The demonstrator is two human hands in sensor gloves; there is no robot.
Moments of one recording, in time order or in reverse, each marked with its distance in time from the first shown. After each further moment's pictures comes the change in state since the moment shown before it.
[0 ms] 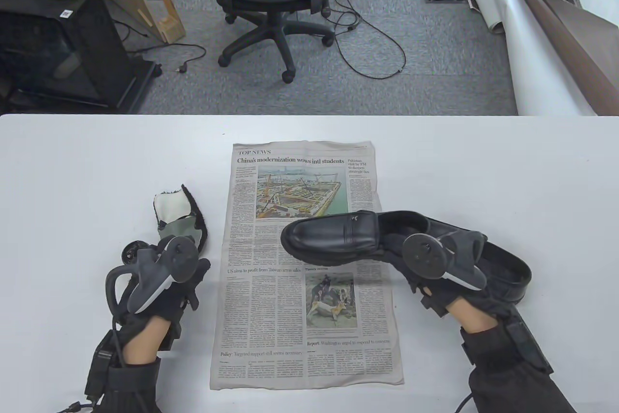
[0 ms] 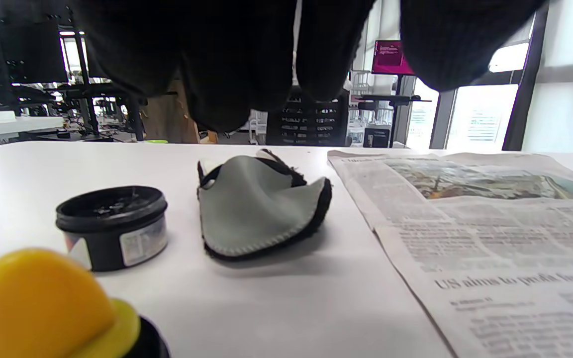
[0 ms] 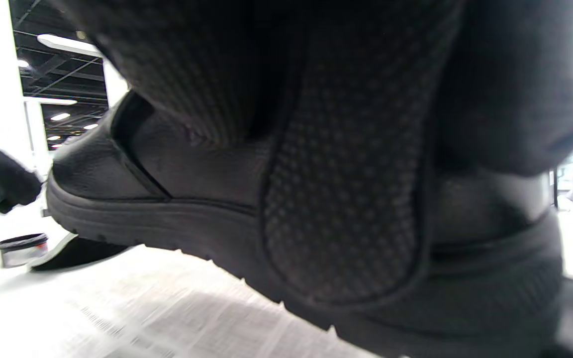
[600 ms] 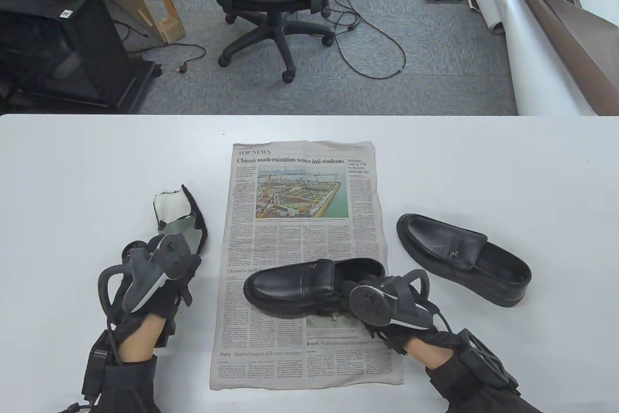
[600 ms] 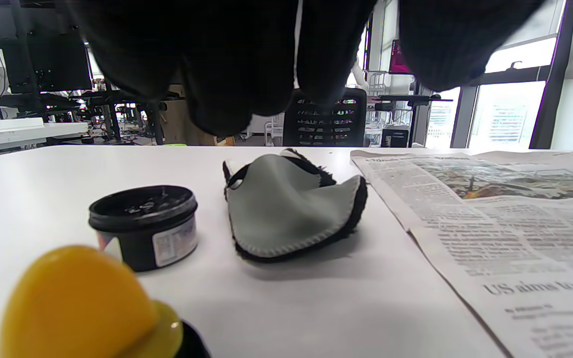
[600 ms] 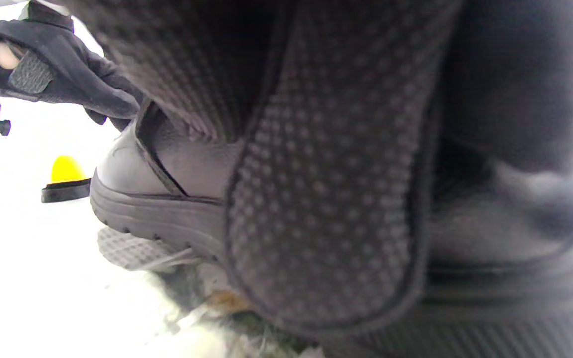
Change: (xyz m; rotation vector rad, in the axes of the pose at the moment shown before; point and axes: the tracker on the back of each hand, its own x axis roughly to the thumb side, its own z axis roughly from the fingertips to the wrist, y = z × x) left_hand -0.010 -0.006 -0.007 -0.004 0.047 -0.019; right_hand 0.070 0.054 0.022 0.078 -0.144 0.027
